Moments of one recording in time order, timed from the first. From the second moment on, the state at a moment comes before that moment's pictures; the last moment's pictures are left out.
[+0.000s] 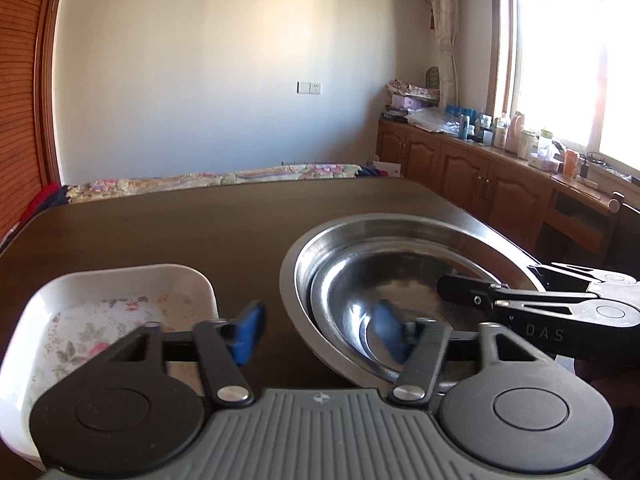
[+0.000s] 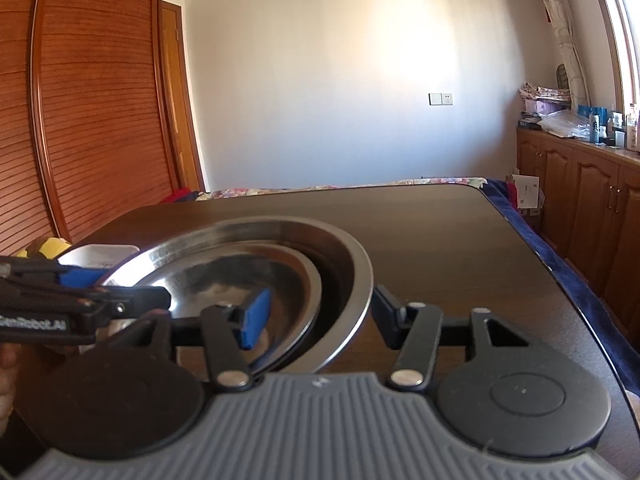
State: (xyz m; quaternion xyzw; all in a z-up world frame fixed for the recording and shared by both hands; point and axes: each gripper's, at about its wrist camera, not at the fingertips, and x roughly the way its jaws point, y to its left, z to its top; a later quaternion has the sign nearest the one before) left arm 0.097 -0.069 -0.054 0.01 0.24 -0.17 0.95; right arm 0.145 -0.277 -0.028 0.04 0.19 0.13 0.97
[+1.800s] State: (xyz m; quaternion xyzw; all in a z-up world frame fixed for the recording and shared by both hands) left arm 0.105 0.010 0.003 -0.02 0.22 -0.09 0.97; right arm 0.171 -0.217 0.020 0.04 0.15 0.25 0.95
